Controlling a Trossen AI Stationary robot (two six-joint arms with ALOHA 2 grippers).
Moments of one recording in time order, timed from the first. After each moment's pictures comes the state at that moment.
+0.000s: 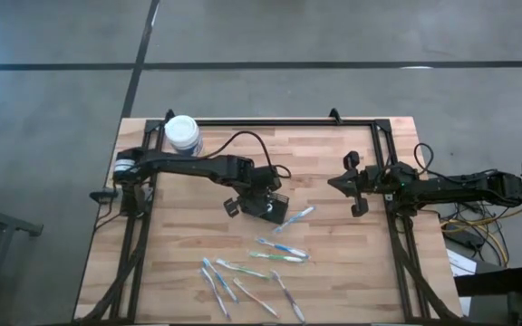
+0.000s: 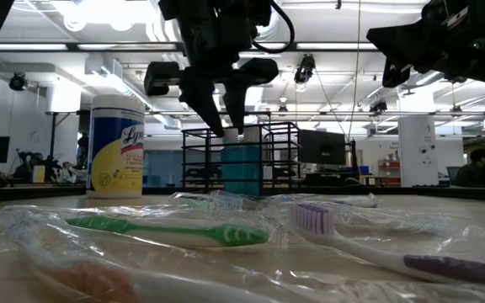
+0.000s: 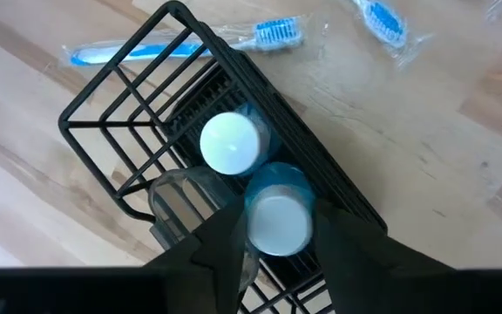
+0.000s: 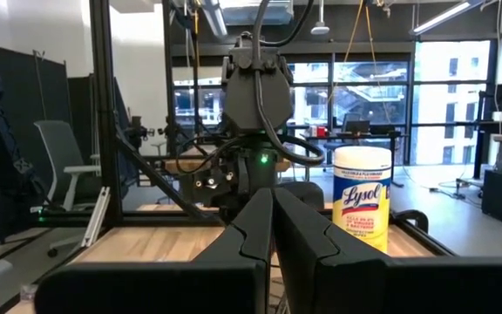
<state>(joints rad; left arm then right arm) 0.03 1.84 1.54 -0.87 0.07 1.07 -0.18 0.71 0.04 0.92 -0.21 0.09</state>
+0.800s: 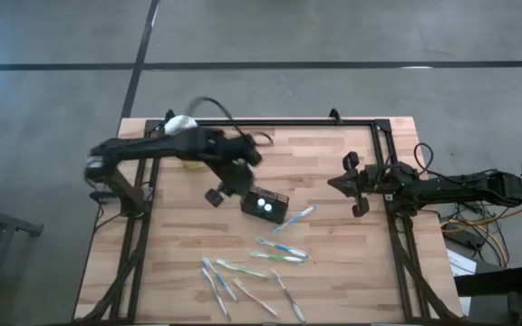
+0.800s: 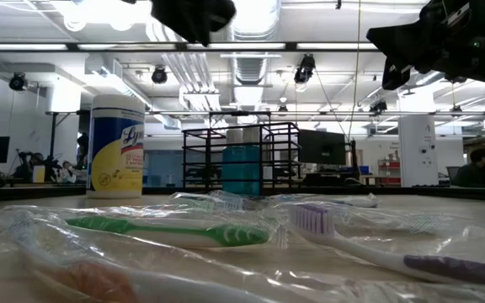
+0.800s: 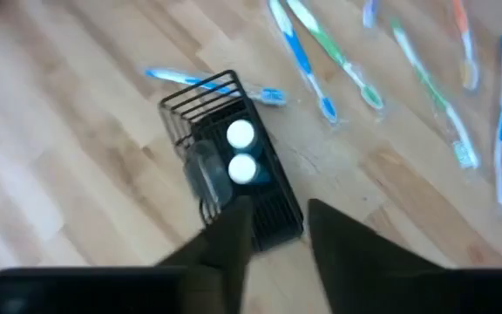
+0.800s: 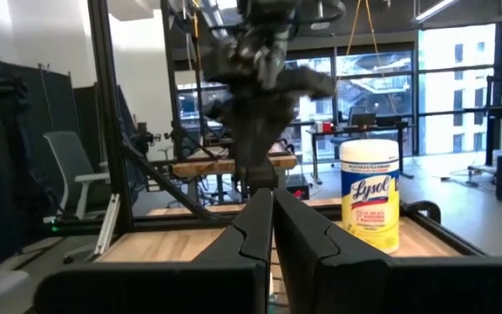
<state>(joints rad) 0.11 1.58 1.66 -1.13 0.25 0.80 -0.18 0.71 0.04 0.92 -0.21 0.16</state>
